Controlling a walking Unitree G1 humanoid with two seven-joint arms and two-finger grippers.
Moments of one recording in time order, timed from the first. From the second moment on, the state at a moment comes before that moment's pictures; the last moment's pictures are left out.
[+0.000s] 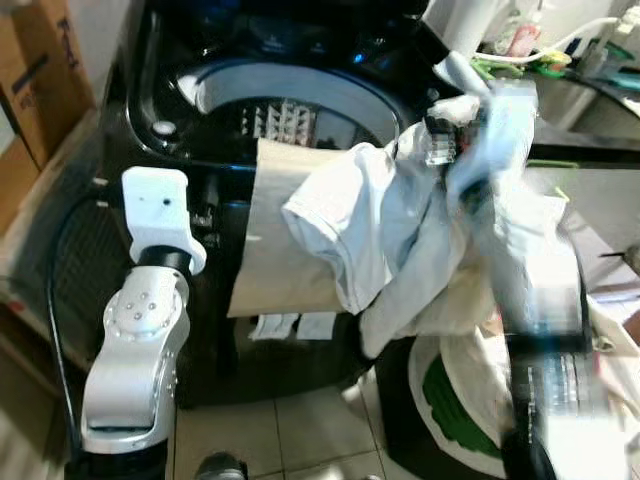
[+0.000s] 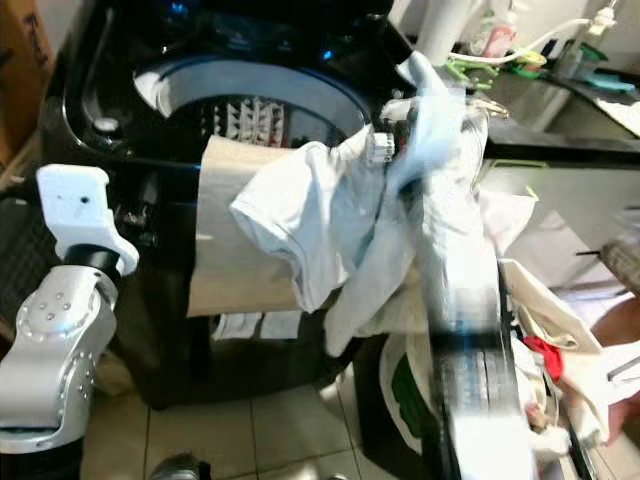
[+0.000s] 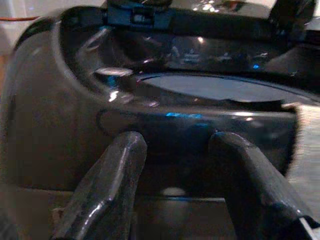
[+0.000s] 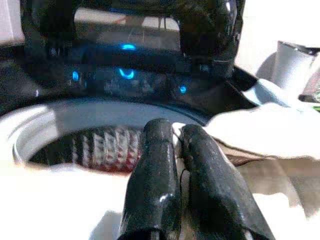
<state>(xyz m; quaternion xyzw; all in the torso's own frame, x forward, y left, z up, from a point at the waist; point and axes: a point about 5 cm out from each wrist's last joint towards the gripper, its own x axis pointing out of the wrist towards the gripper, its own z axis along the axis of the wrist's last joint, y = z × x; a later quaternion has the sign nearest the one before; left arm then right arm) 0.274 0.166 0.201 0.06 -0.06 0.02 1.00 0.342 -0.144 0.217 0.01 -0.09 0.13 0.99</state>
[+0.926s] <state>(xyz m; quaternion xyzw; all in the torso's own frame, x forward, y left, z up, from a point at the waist) 0.249 0.166 0.170 0.02 -0.08 0.05 1.00 0.268 -0.140 0.170 -0.14 -0.15 0.09 0.97</state>
